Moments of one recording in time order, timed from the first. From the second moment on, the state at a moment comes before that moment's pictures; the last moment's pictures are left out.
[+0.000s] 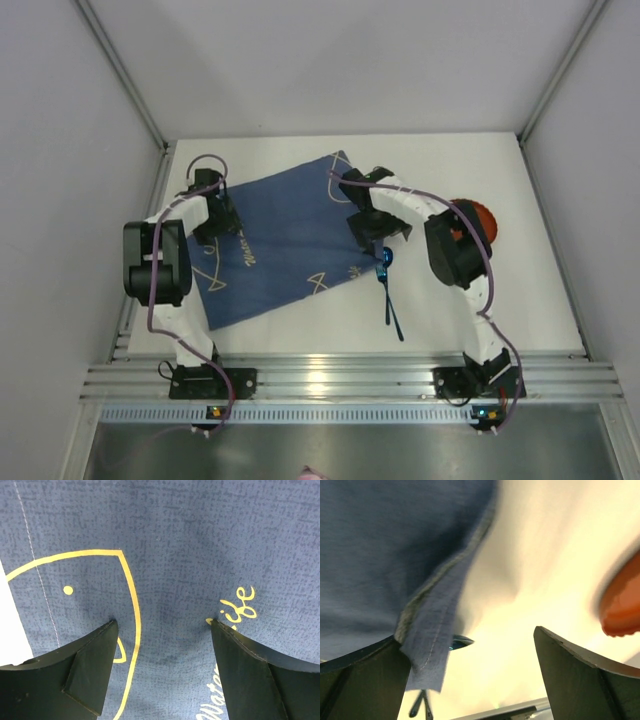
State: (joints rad) left arm 0.04 1.87 1.22 -0.47 -0.17 -0.39; right arm 0.60 2.22 1.81 -1.14 0.33 0.23
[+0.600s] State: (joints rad) left arm 0.07 2.07 1.51 -0.49 -0.25 -0.33; right arm 0.48 1.96 1.64 -1.15 0.28 0.26
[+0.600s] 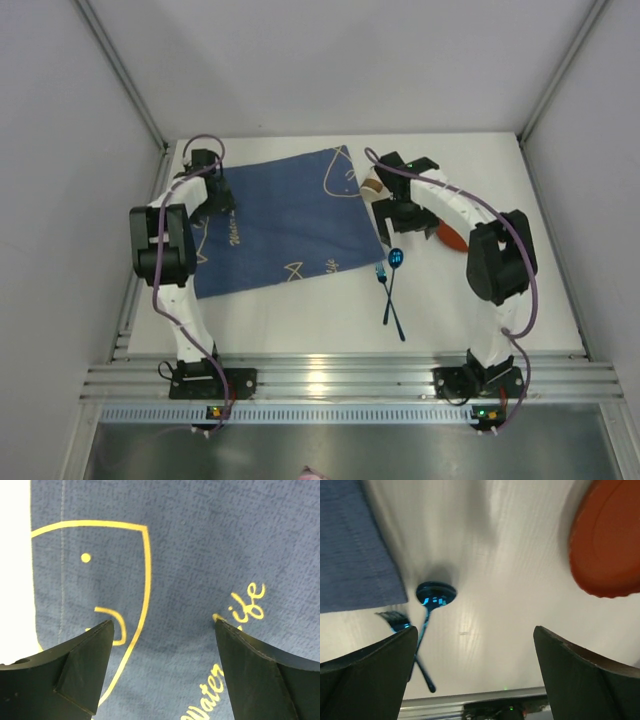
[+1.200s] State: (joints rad) left arm -0.02 1.62 1.29 -0.58 -0.19 -0.37; right arm 0.29 2.30 2.26 -0.85 -0.18 0.48
